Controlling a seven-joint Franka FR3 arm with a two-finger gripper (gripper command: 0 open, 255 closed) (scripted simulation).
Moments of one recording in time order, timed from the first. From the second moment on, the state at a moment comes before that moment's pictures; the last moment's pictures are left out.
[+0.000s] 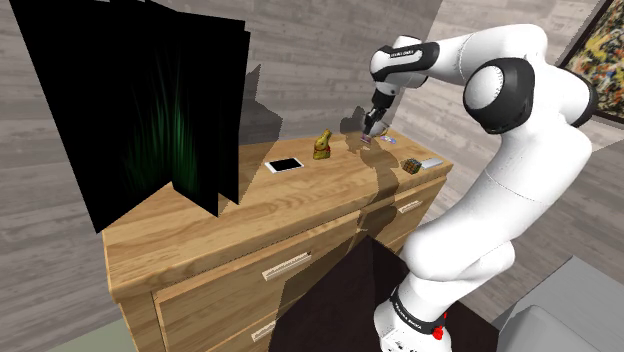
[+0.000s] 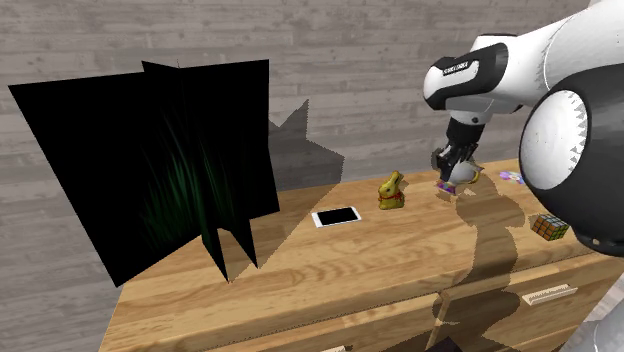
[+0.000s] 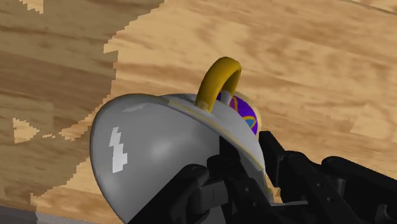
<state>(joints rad) -0.61 -0.02 -0.08 -1.90 0.02 1.99 -0.76</state>
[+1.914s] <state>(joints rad) -0.78 0.15 -0.23 -1.90 0.10 2.14 -1.13</state>
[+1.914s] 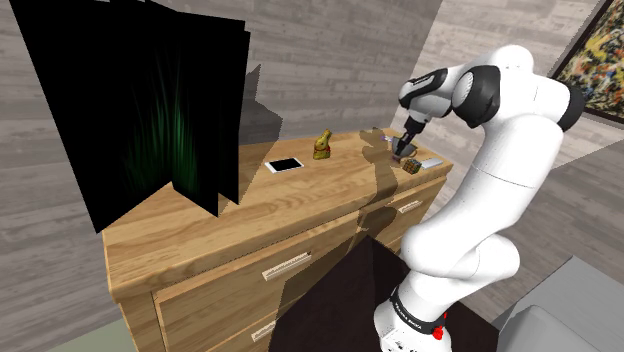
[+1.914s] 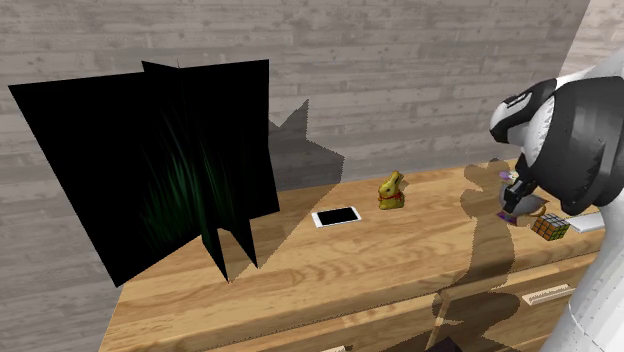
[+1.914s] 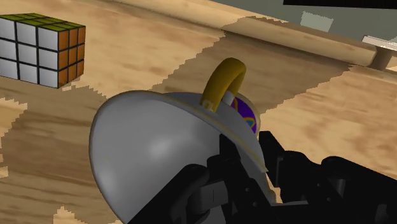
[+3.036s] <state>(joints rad) -0.78 0.24 -0.22 -2.01 0.15 2.35 -1.17</state>
